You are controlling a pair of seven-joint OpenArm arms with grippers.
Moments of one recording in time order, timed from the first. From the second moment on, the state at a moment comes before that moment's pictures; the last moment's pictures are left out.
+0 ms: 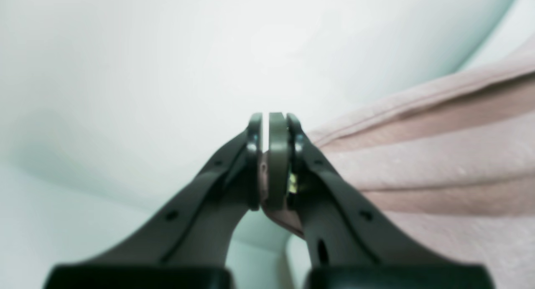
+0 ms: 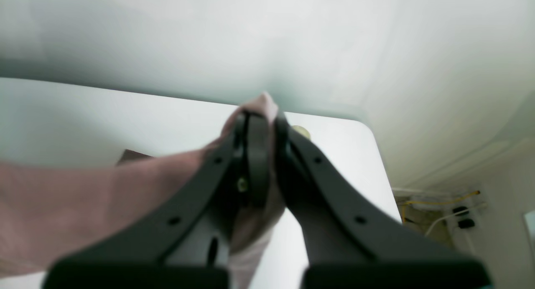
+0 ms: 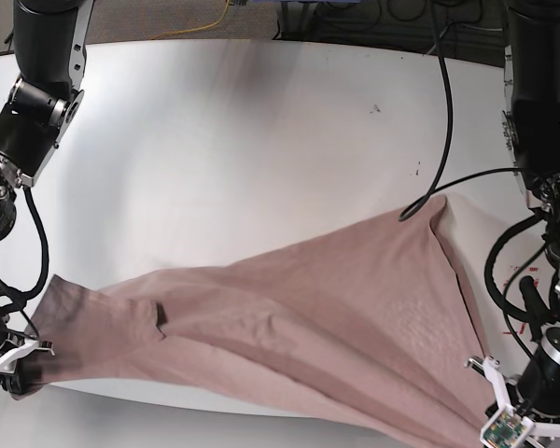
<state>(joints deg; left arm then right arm) -44.0 -25.0 0.0 109.3 -2.3 -42.6 45.2 34.6 29.3 19.0 95.7 21.7 18.5 -62.0</state>
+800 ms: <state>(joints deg) -51.7 -27.6 2.7 108.9 -2.6 -42.6 55.6 37.9 28.6 18.9 92.3 21.9 18.6 -66.8</state>
